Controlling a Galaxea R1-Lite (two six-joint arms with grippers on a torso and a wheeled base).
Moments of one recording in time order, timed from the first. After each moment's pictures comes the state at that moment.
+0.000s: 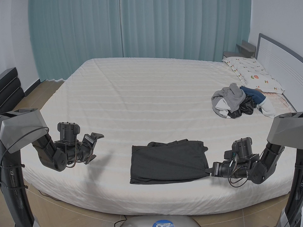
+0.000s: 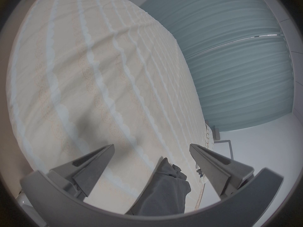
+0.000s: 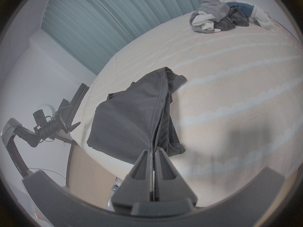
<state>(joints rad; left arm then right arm) -0.11 2.23 -0.78 -0.88 -0.19 -1.16 0.29 2.21 -0.54 -0.92 0.26 0.46</state>
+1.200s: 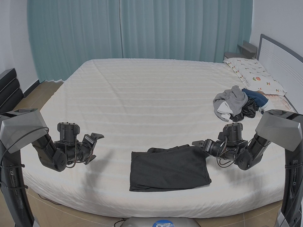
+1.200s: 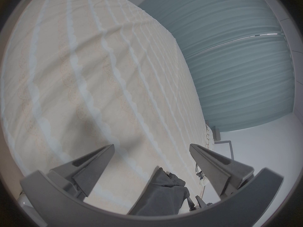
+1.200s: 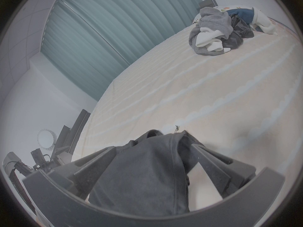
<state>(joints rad) -0.11 2.23 -0.77 -0.88 -0.19 -1.15 0.27 2.35 -0.89 -0.93 0.18 0.61</state>
